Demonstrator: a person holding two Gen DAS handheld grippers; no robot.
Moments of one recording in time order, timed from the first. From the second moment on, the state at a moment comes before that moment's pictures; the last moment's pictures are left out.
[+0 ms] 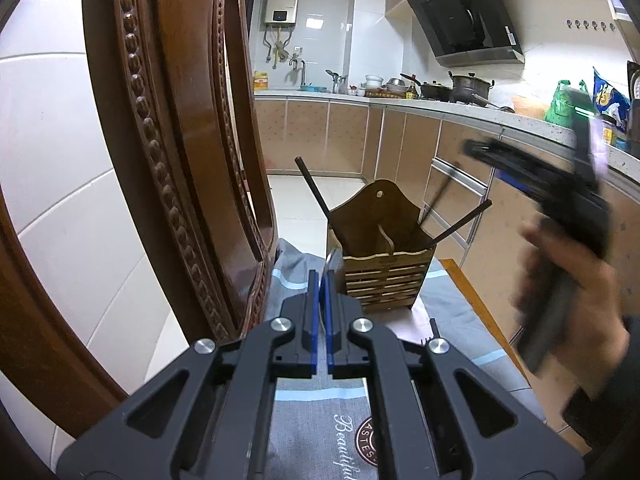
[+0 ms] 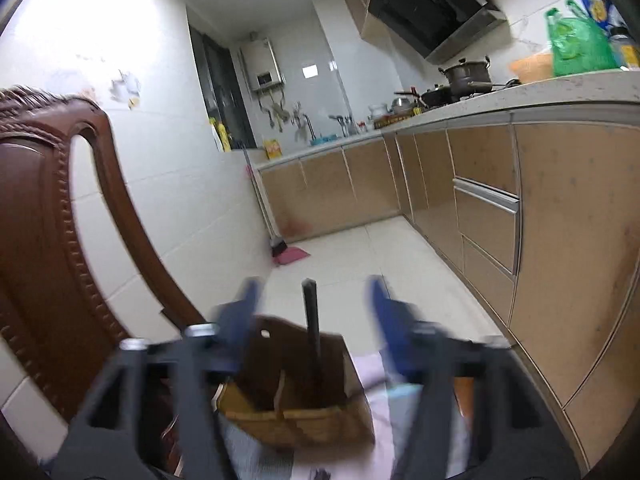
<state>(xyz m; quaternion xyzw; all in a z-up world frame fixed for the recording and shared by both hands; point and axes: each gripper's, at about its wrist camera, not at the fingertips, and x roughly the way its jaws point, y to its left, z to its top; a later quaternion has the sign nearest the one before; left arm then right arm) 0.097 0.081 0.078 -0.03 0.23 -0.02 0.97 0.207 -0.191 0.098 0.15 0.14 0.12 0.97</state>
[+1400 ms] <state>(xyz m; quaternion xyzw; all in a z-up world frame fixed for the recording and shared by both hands) 0.242 0.073 0.081 -0.12 0.24 0.08 0.96 0.134 -0.290 0.026 0.19 0.22 0.12 0.95</state>
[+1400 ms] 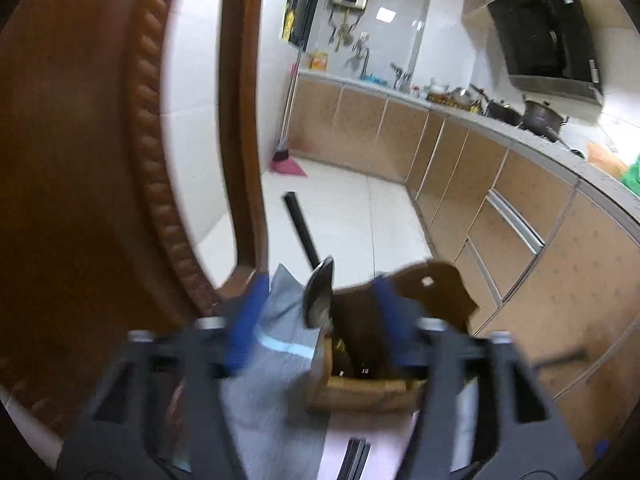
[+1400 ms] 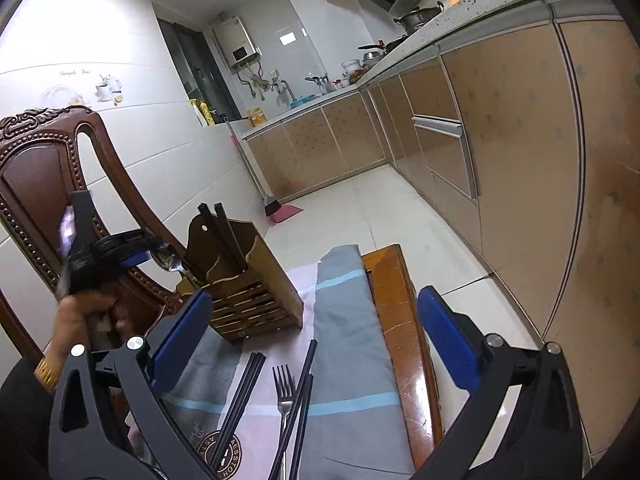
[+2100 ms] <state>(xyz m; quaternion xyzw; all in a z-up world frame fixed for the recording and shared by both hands) 0.054 0.019 -0.005 -0.01 0.33 -0.03 0.94 0.074 -0.238 0.003 0.05 0.29 0.14 0.94</state>
